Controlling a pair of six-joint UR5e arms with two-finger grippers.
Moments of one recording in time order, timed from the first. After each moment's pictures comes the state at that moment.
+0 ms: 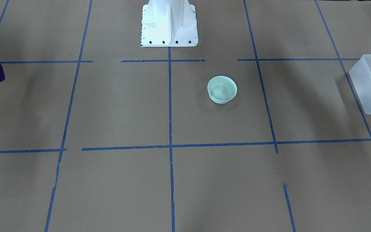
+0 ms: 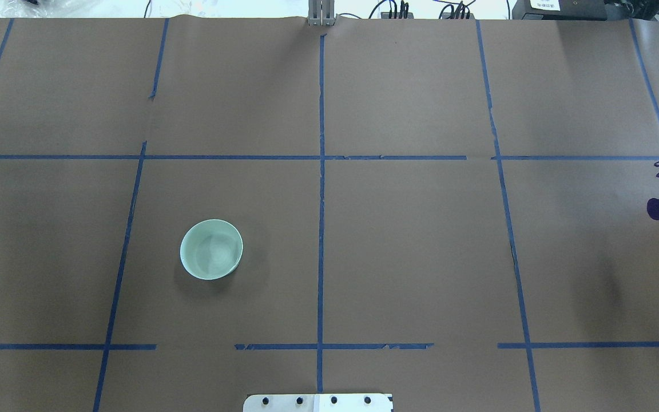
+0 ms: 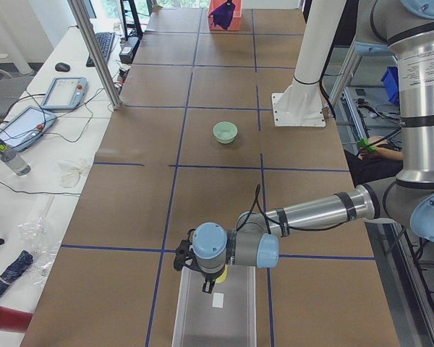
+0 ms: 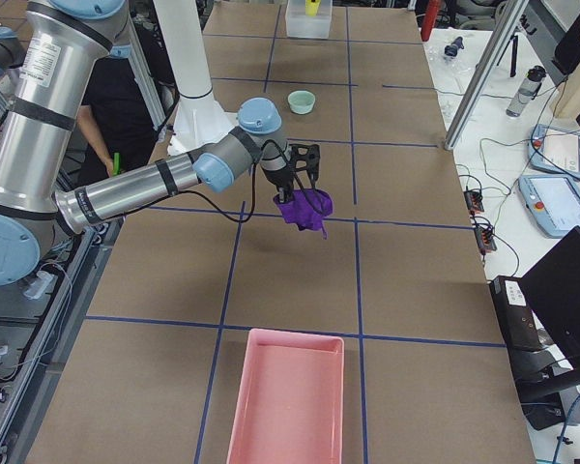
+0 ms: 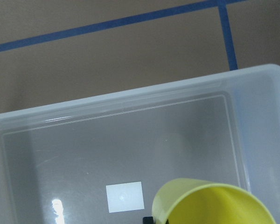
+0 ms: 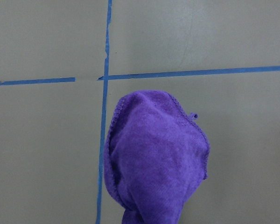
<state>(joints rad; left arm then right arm) -1.51 -1.40 -1.43 -1.92 -2.37 0.17 1.31 -1.90 2.29 -1.37 2.30 0.53</state>
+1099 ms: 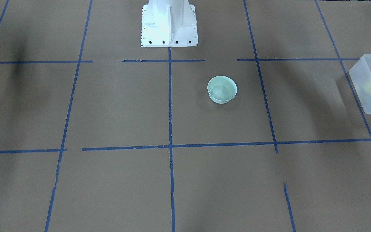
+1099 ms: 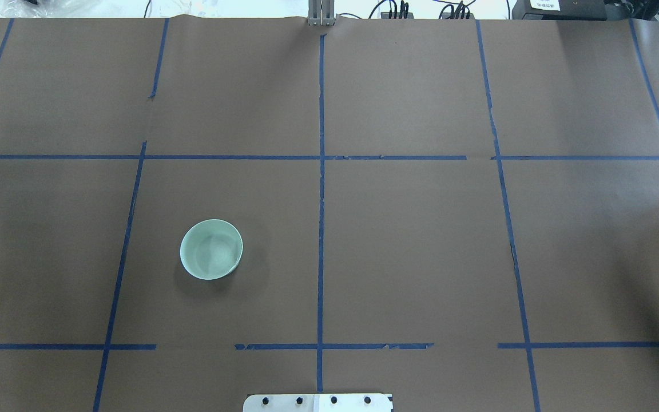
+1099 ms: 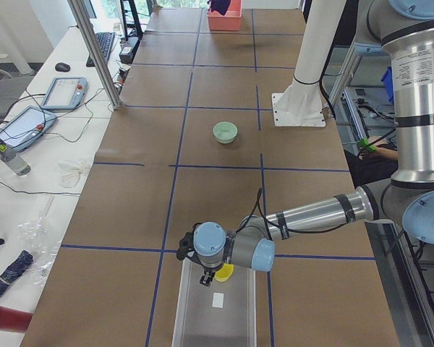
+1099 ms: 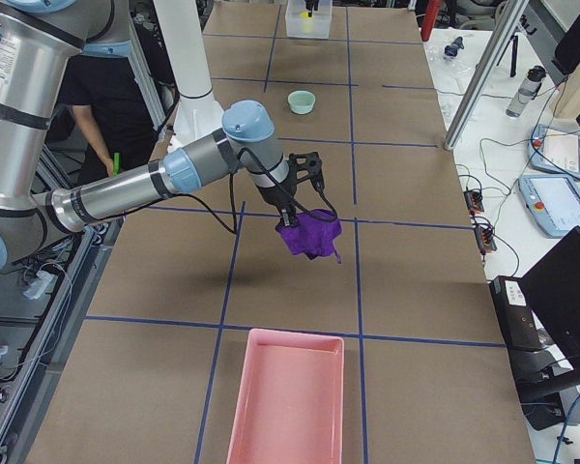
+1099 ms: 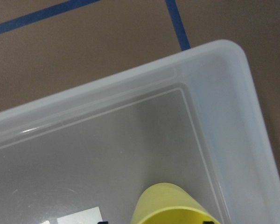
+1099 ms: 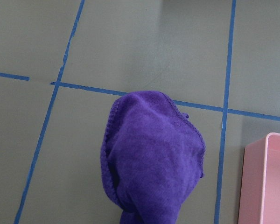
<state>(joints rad) -1.46 -1.38 -1.46 -2.05 -2.39 0.17 1.48 -1.93 2.28 -1.45 2.30 0.24</state>
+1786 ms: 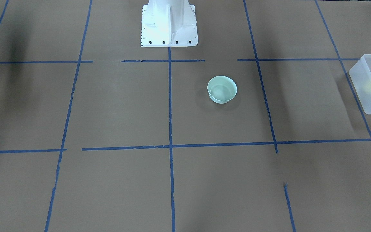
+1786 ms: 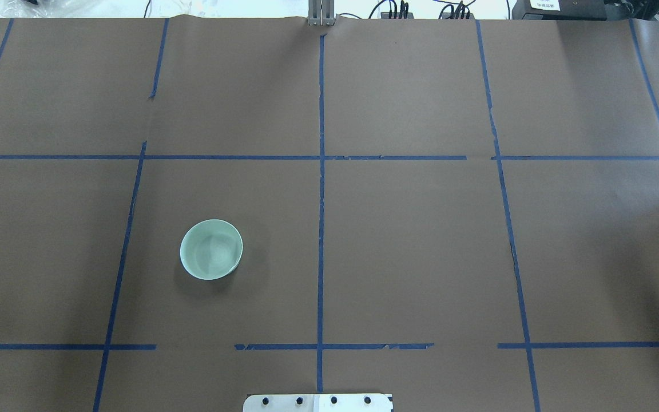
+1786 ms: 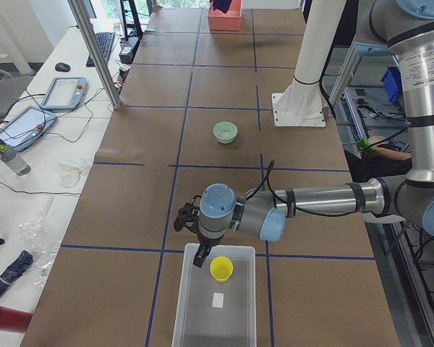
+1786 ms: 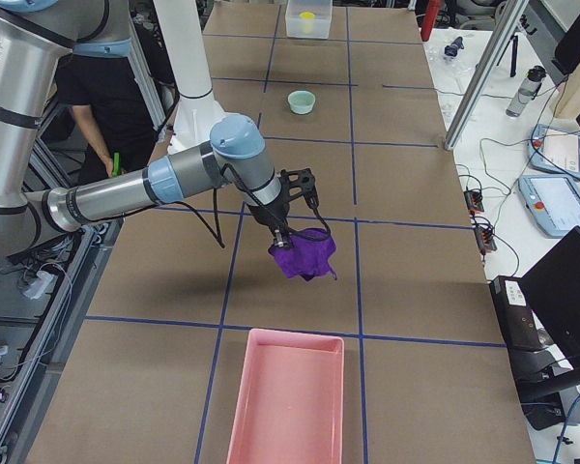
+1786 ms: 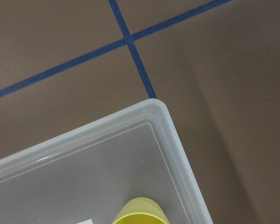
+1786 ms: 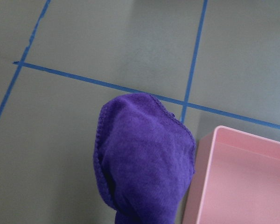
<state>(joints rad) -1.55 -1.36 -1.85 -1.79 -2.20 0.11 1.61 -1.95 2.24 -1.53 2.26 -0.04</state>
